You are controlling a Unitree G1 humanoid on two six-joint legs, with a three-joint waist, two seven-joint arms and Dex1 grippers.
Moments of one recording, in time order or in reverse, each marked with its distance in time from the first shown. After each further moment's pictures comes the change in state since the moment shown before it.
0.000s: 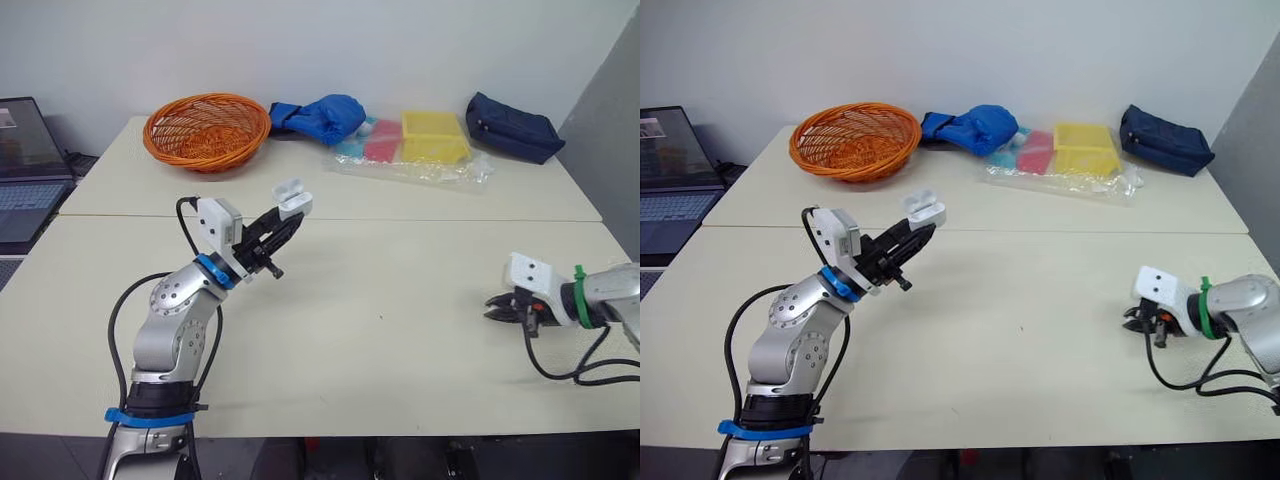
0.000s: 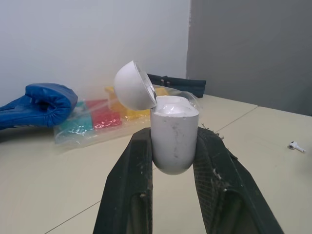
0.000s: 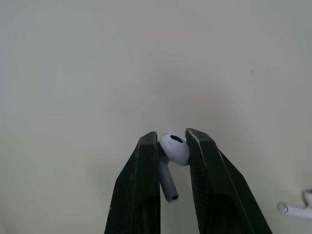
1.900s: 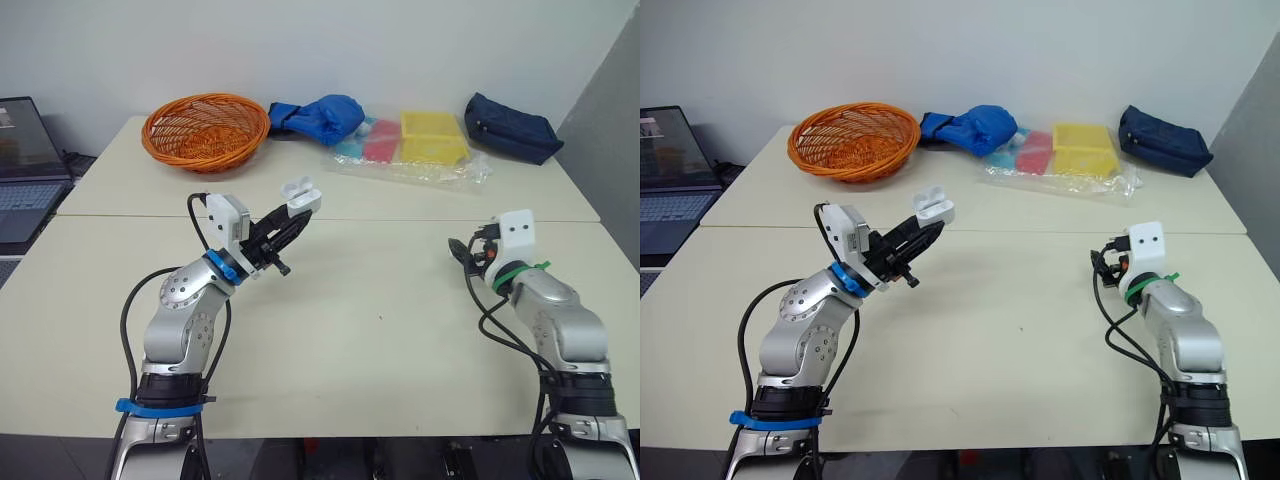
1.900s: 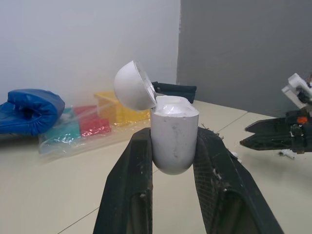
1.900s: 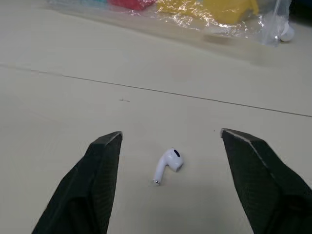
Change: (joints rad) left arm -0.074 -0.026 -0.013 0.065 0.004 -0.001 -0.019; right arm -0.119 0.767 -0.293 -0.046 0.059 0.251 -0.958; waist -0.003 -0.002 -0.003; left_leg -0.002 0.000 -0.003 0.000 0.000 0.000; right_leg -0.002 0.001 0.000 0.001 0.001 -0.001
